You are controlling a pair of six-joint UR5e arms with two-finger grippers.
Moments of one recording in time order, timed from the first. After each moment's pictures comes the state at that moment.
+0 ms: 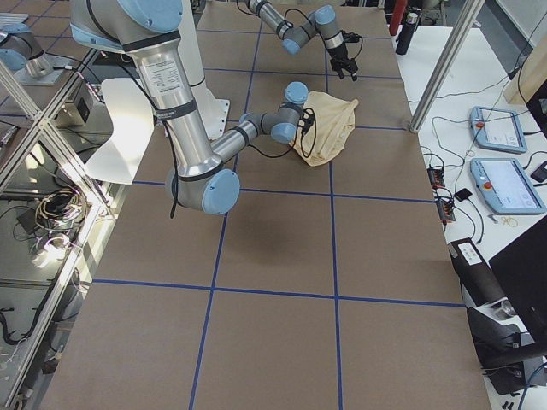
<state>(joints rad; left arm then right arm) -0.78 -2.26 -1.37 -2.16 -1.73 -1.79 0.56 -1.12 1.64 -0.98 2.26 1.78</state>
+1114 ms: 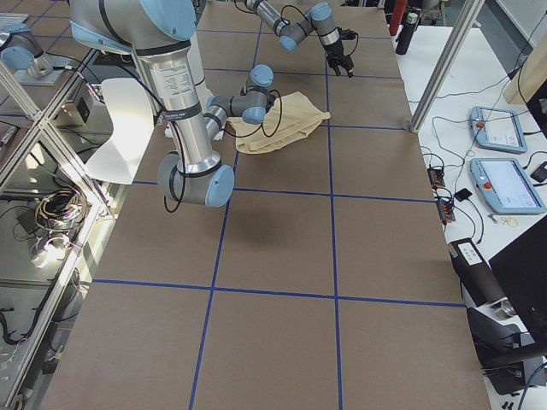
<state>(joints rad) -0.78 -2.18 -1.47 -2.16 -1.74 -1.77 0.40 -1.10 1.77 -0.97 2.25 1.92</state>
